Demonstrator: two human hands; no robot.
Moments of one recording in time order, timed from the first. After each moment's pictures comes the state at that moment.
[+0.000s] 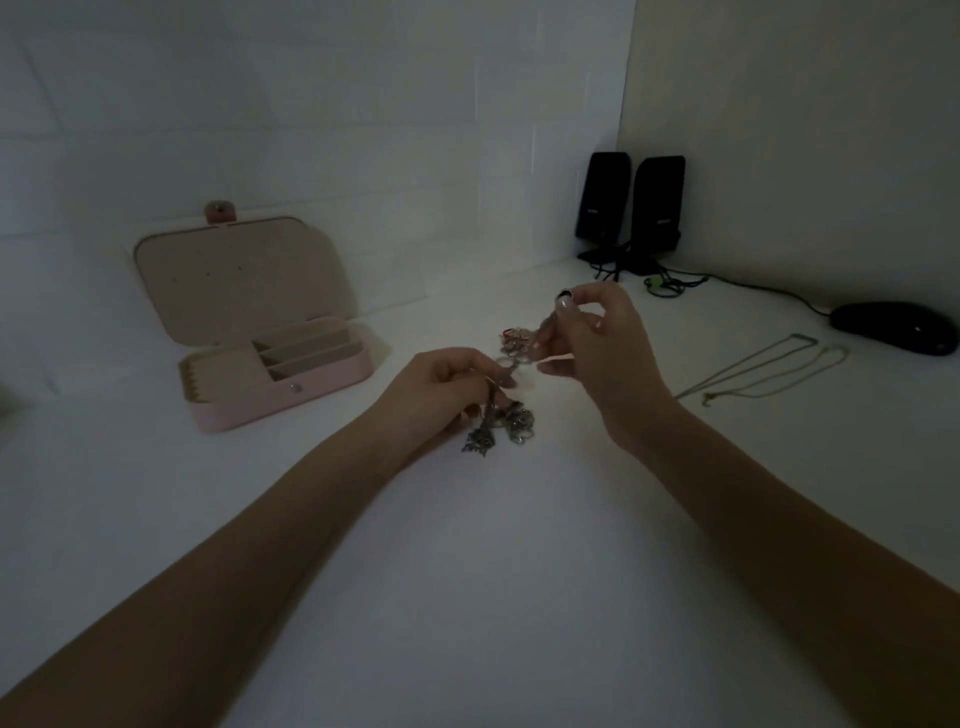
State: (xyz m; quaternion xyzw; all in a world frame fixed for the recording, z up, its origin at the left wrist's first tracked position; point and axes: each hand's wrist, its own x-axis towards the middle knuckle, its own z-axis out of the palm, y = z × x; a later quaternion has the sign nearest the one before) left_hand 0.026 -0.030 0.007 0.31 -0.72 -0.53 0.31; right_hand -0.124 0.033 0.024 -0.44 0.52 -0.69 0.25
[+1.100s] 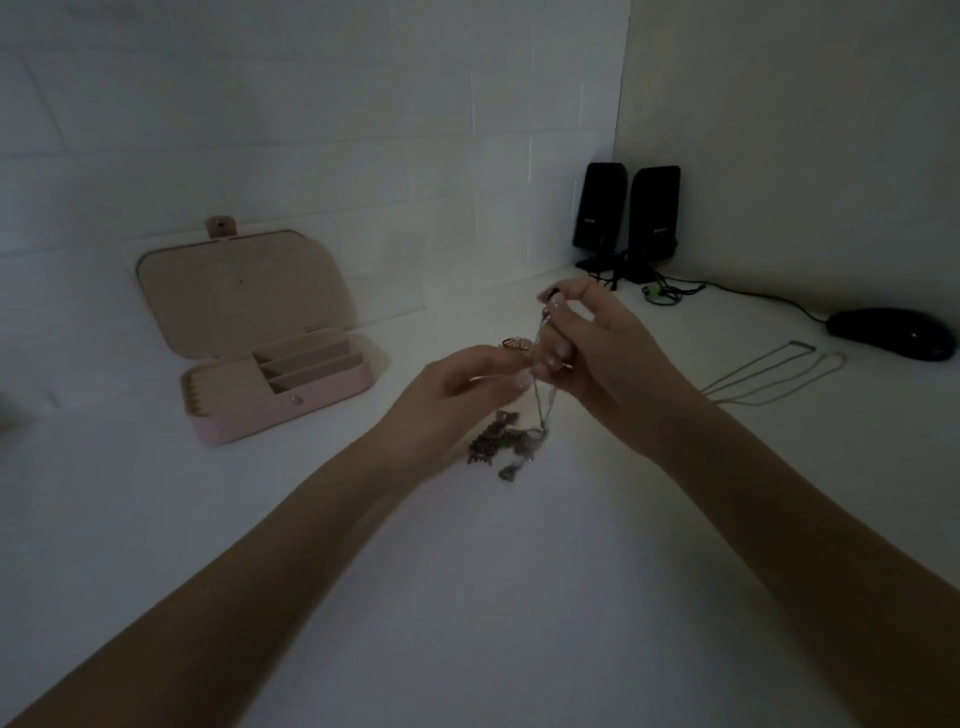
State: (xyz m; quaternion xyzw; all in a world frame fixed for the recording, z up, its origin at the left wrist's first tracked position) left_hand 0.026 -0.009 0.019 0.22 -0.75 -0.52 0.34; right_hand -0.122 0.042 0.039 -0.45 0.42 -0.67 0.41
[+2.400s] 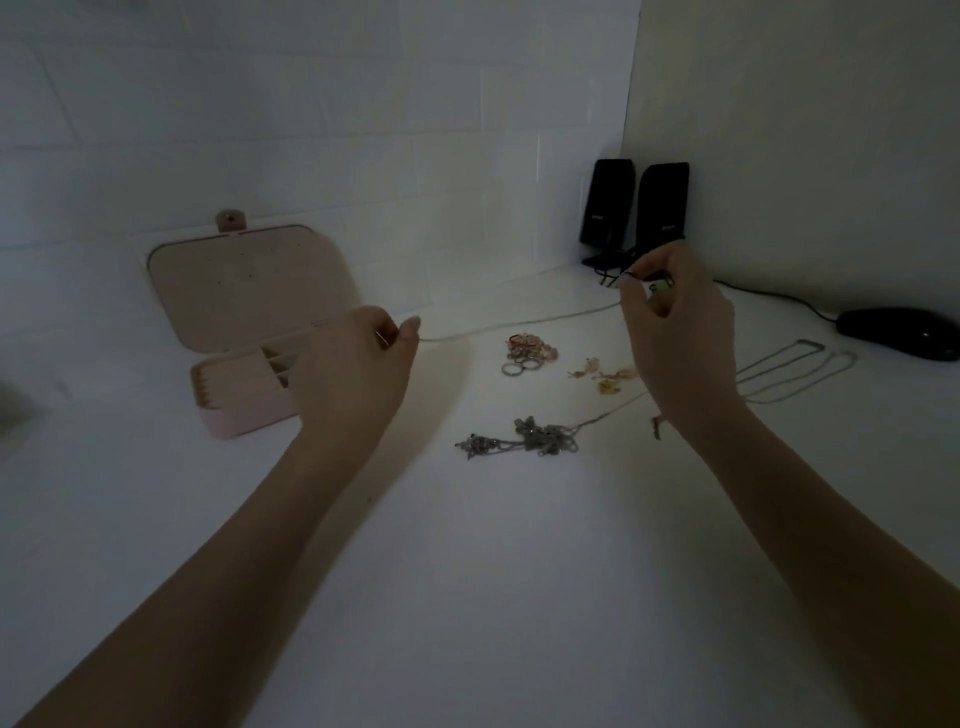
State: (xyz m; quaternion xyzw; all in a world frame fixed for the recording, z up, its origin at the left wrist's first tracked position) left_hand 0.055 -0.044 0.027 0.53 -0.73 -0.08 0.43; right_hand -0.149 0.048 0.040 -0.46 0.67 -0.58 -0.09
